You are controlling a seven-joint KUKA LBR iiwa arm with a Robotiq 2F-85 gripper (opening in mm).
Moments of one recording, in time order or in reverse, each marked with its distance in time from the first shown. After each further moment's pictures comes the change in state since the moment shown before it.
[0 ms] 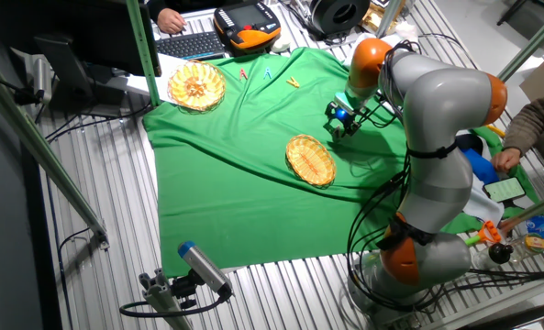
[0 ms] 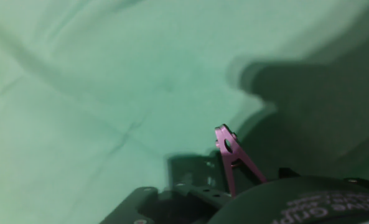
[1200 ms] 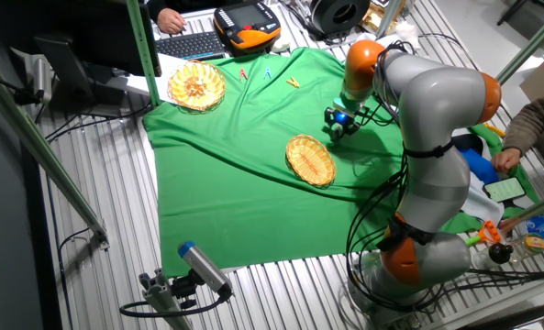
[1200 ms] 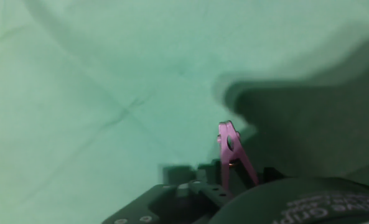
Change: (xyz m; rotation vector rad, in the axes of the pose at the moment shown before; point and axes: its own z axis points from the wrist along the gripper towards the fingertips) arm 0.003 -0.006 0.008 0.041 -0.019 -0.194
